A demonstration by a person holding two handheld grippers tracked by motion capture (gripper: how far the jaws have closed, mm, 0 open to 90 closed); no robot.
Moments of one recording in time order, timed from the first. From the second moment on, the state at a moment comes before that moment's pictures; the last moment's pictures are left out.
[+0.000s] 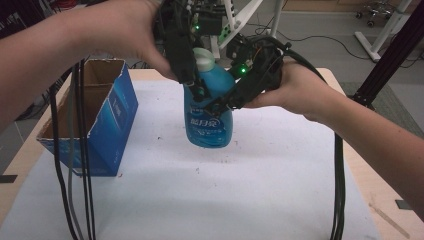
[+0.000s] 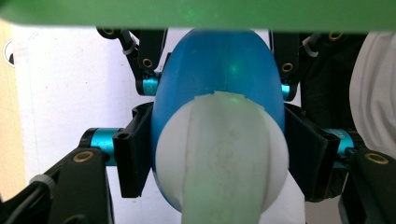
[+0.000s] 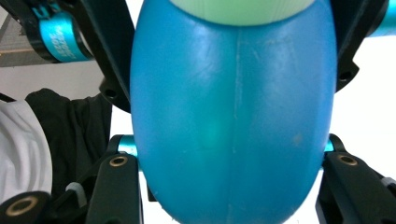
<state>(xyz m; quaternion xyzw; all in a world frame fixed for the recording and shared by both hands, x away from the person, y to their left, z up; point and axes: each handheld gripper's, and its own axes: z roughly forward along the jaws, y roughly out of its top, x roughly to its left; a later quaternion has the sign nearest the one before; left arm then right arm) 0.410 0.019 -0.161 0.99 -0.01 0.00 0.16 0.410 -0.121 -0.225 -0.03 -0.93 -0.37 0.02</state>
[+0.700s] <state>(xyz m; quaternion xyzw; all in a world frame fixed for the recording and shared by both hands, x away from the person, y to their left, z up) 0.408 0.020 -0.161 0.99 -0.01 0.00 0.16 0.408 -0.119 -0.227 -0.03 -0.93 -0.36 0.02</state>
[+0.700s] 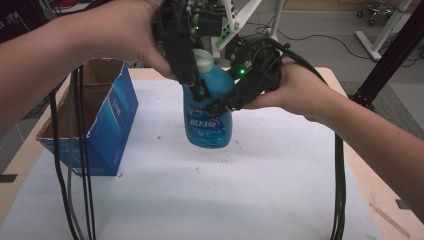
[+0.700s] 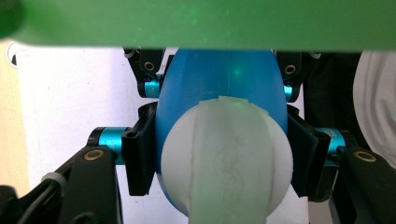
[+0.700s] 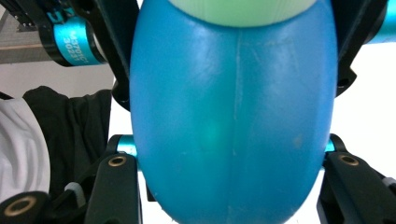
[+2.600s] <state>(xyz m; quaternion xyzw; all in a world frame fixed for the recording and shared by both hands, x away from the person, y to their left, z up) 0.400 0.207 -0.086 0.91 0.33 0.07 0.24 0.425 -0.292 -0.279 -0.36 -0.89 -0.26 -0.07</state>
